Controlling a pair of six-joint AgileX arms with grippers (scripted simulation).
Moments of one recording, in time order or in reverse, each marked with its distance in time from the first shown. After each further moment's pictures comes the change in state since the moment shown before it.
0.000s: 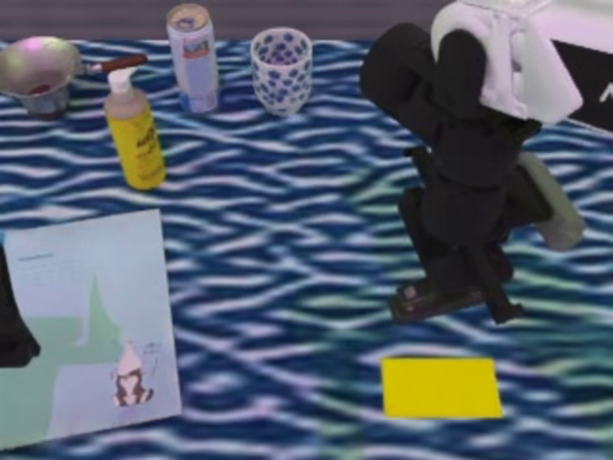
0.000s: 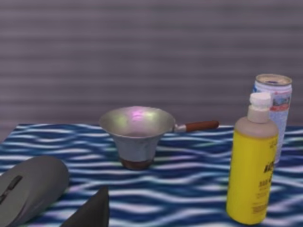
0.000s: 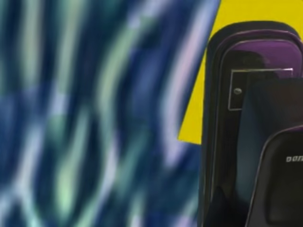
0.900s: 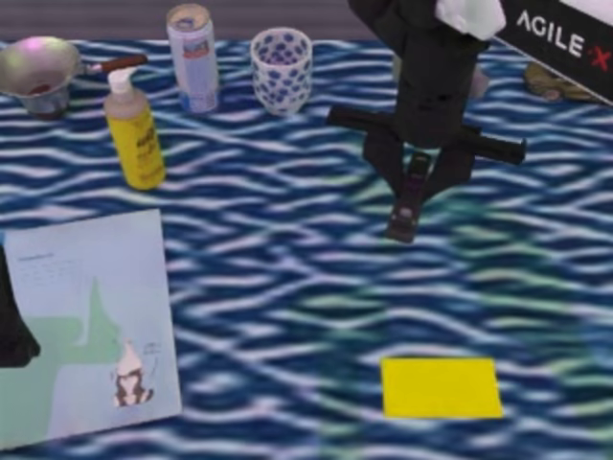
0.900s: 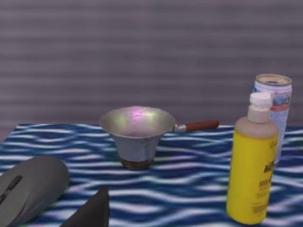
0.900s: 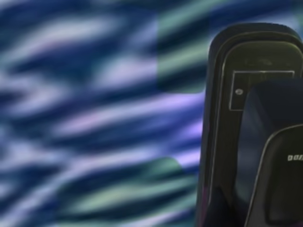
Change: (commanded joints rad) left arm 0.000 0.000 0.000 0.000 0.000 0.000; right arm -0.130 0.395 0.551 -0.101 0.039 -1.143
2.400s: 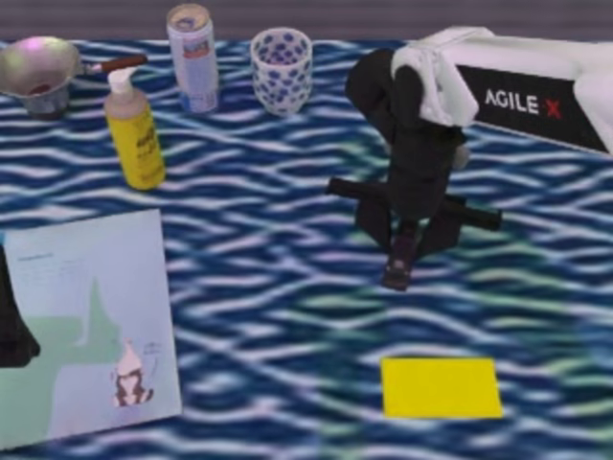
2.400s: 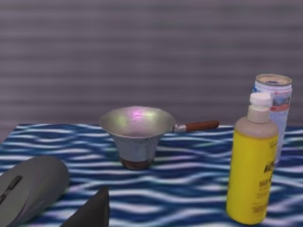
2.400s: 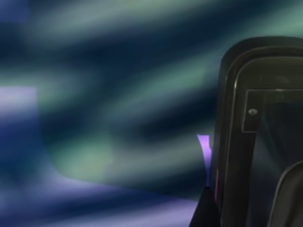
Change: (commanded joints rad) left arm 0.000 0.000 0.000 0.000 0.000 0.000; right arm -0.002 0.058 -0.294 0.354 0.002 -0.012
